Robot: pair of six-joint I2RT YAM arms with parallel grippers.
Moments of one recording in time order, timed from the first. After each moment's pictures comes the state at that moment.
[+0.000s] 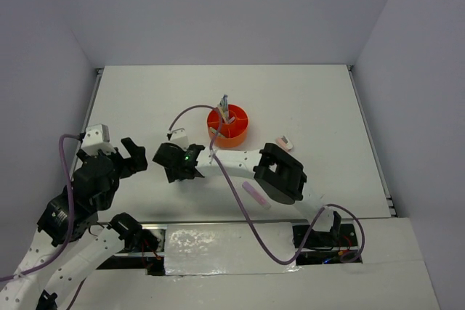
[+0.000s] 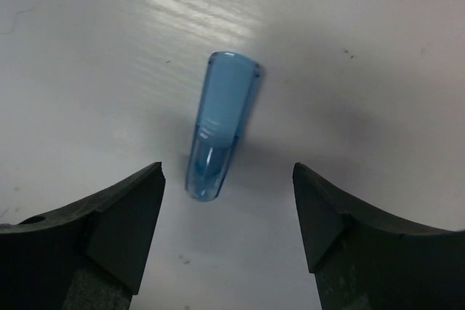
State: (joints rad) left arm -0.58 0.42 0.87 -0.84 -0.62 -0.50; right arm 1.21 2.20 1.74 -0.58 0.42 0.77
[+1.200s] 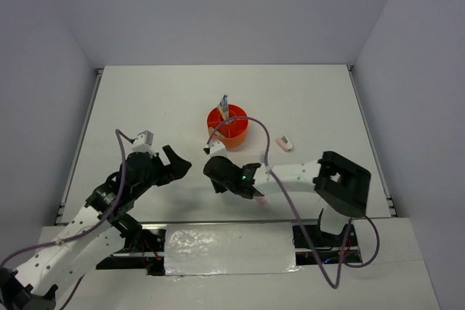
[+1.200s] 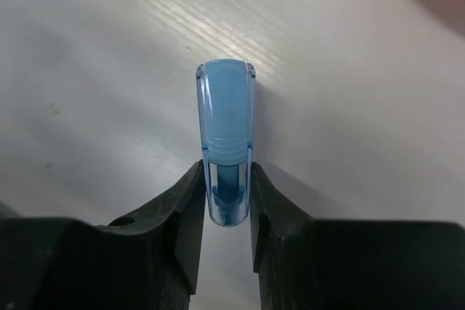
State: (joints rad) left arm -0.58 0.52 0.49 -0.50 -0.16 -0.82; right arm 1.17 1.72 0.95 -0.13 0.35 0.57
